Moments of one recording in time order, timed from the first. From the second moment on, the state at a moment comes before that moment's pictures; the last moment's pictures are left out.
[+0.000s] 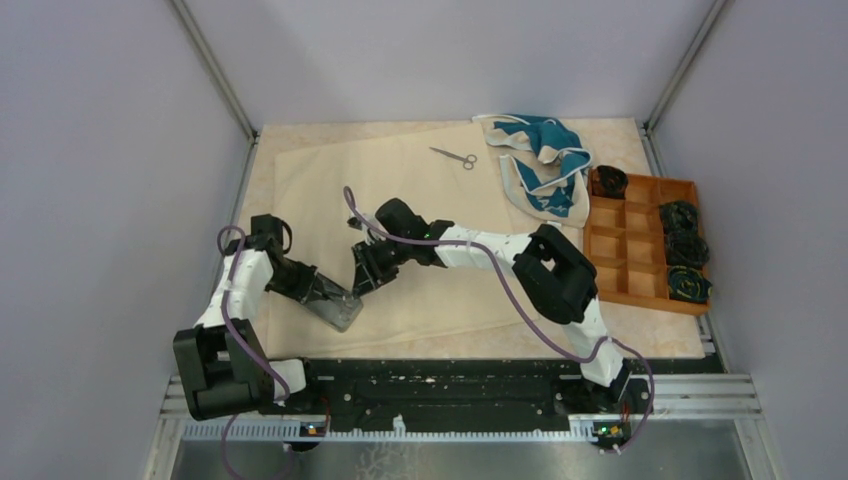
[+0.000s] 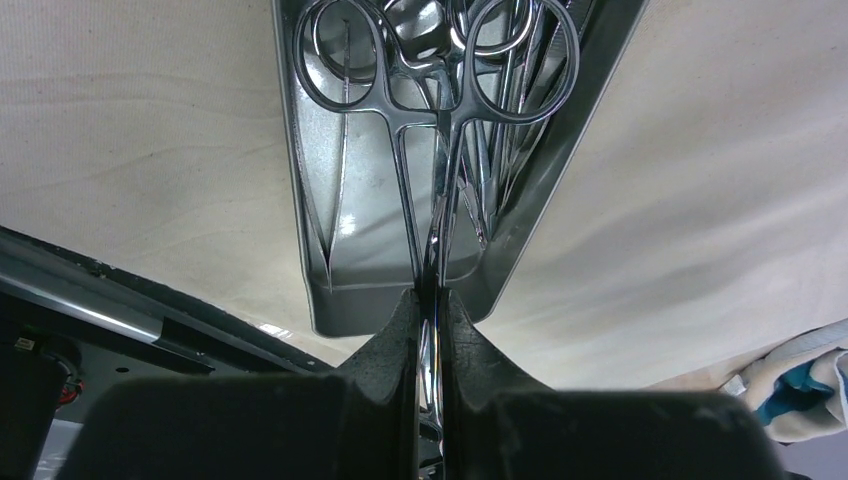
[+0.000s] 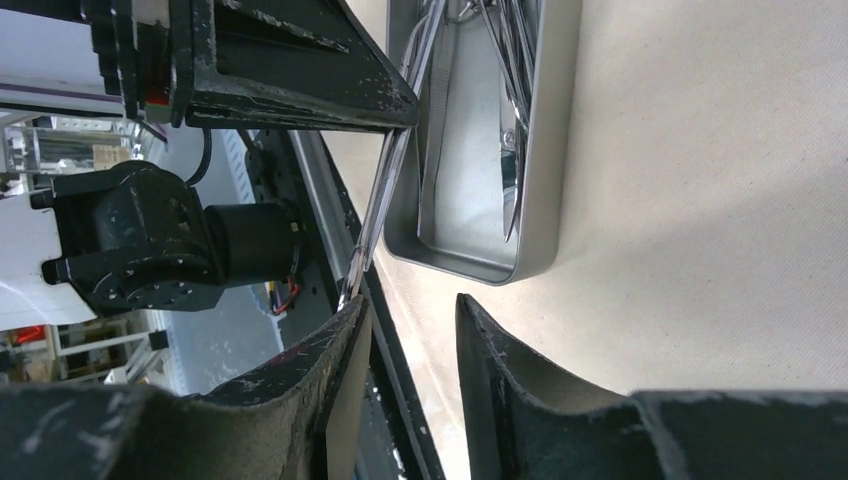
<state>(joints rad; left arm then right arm) 0.18 1.26 0.80 -0.93 0.16 -1.01 0.98 2.14 1.57 -0.14 -0.65 0.49</state>
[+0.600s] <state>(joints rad) 0.19 1.29 0.78 -0.88 0.23 -1.01 0.98 2.04 1.46 -0.07 -0.59 0.38</state>
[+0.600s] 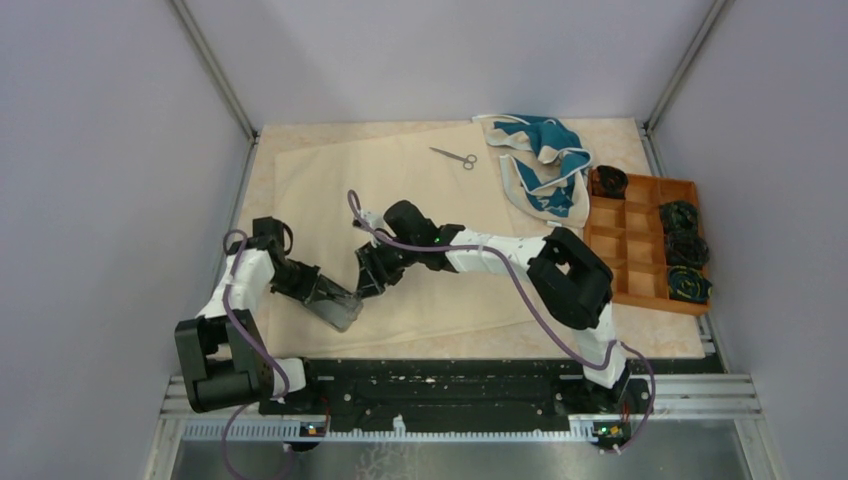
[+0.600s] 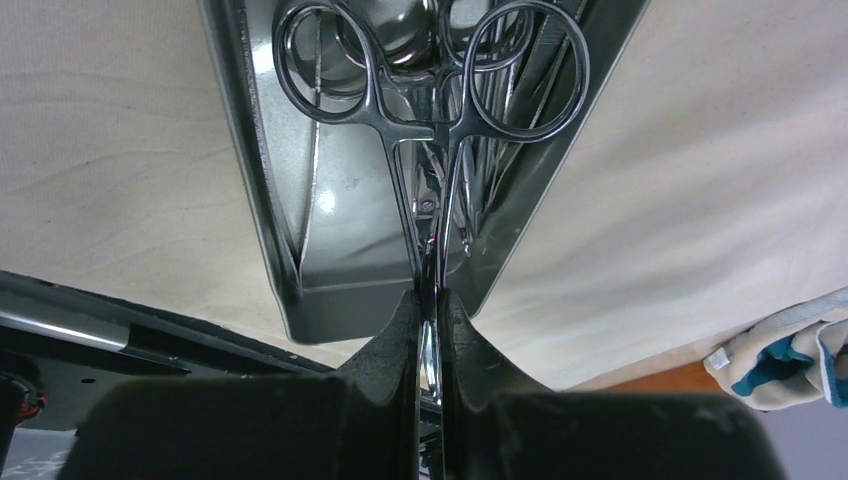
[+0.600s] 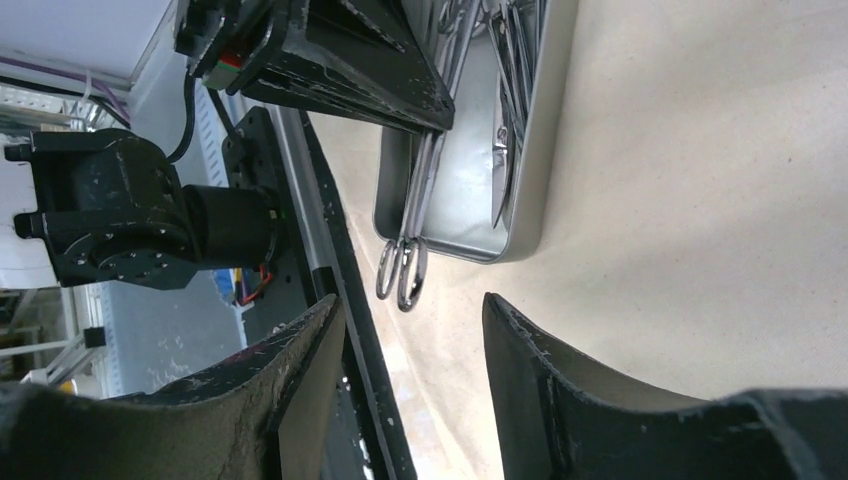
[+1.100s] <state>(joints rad) 0.20 1.30 0.78 -0.86 0.27 -1.01 1.00 2.07 1.53 -0.10 -0.58 0.38</state>
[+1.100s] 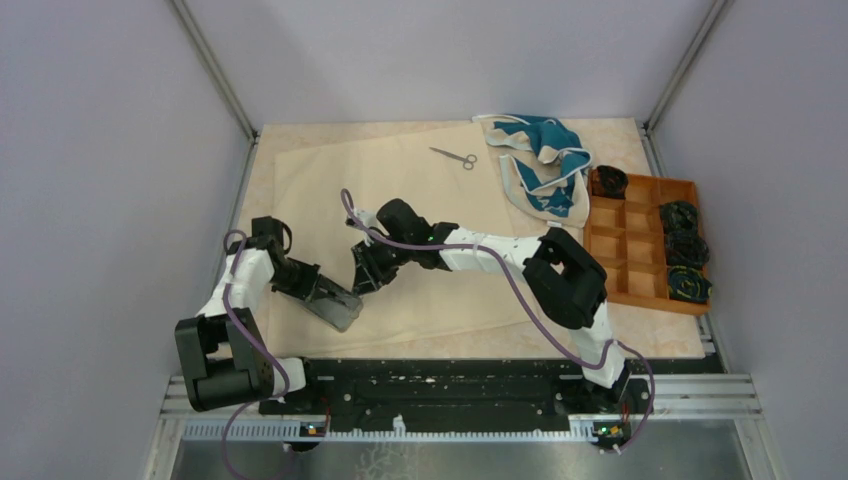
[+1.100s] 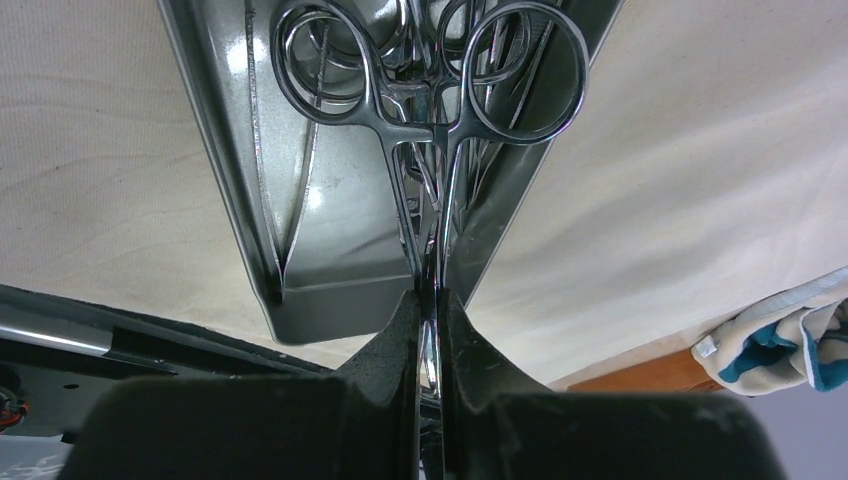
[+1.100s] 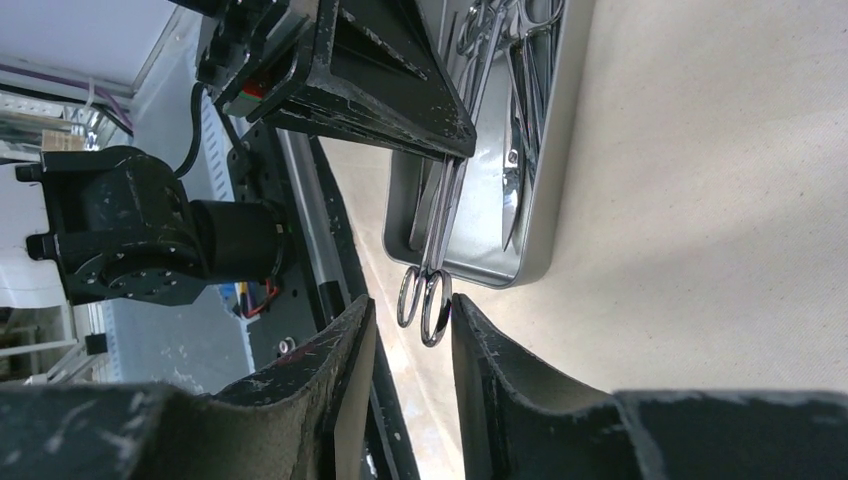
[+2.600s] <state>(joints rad) 0.21 1.20 1.00 -0.97 0.16 -0.80 0.78 2.07 1.55 -0.20 -0.77 0.44</state>
